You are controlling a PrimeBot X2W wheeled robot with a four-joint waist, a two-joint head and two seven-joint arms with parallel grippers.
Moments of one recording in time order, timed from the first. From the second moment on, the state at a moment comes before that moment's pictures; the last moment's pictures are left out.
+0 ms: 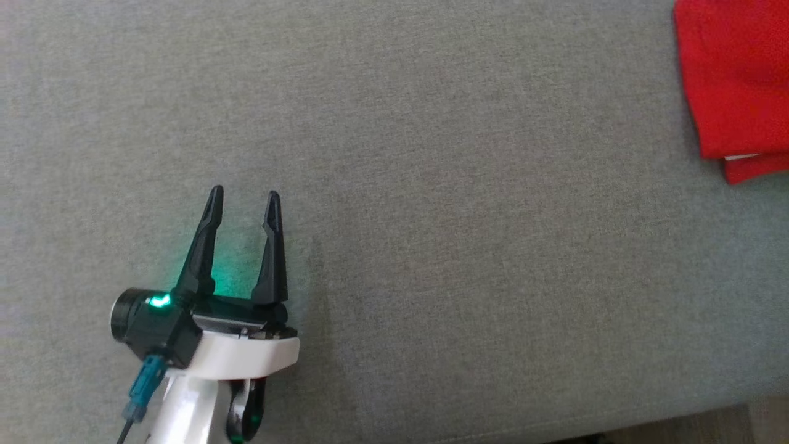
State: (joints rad) left arm -0.14 0.05 -0.20 0.04 -0.20 -0.06 -0.26; right arm -0.43 -0.61 -0.28 0.17 0.37 0.13 0.28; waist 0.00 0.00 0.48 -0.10
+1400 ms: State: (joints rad) left arm 0.17 0.05 -0.20 0.13 -0.30 0.04 -0.26; right arm 0.11 -0.09 0.10 0.18 0.08 0.13 -0.25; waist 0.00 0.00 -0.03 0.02
